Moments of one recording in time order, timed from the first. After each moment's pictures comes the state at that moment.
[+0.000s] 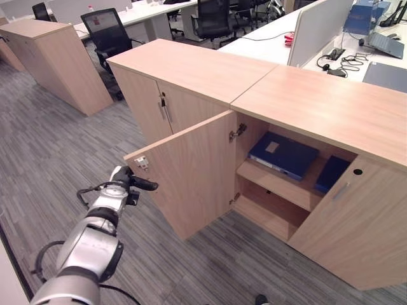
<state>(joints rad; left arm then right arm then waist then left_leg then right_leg) -0.82 0.54 -0.35 1.29 -0.39 0.09 0.02 0.00 -0.45 -0.05 1.47 0.43 0.10 0.13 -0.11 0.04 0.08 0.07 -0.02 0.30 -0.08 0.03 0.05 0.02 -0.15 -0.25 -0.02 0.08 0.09</state>
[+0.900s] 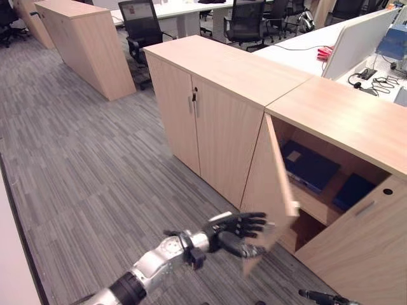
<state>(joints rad) -0.22 0.49 -0.79 0.05 -0.77 0.16 -0.40 -0.16 -0.45 -0.09 1.49 0.43 0.12 0.14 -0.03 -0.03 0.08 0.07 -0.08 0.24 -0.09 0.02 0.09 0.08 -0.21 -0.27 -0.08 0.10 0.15</state>
